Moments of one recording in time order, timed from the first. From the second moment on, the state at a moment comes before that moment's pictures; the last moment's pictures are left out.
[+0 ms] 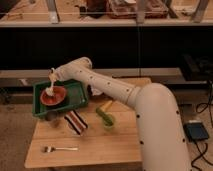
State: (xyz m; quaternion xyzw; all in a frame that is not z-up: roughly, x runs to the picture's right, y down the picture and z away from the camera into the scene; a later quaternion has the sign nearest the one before) arm -0.303 -0.088 0.836 0.33 -0.24 -0.78 0.47
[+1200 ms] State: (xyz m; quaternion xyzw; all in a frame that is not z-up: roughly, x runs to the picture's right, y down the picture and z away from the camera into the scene) arm -0.245 -0.076 0.840 0.32 -0.23 -0.78 0.48
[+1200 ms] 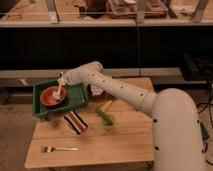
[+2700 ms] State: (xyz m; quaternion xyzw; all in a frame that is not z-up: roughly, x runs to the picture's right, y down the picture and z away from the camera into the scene) arm -0.285 -0.045 0.801 0.34 -0.25 -0.79 0.44
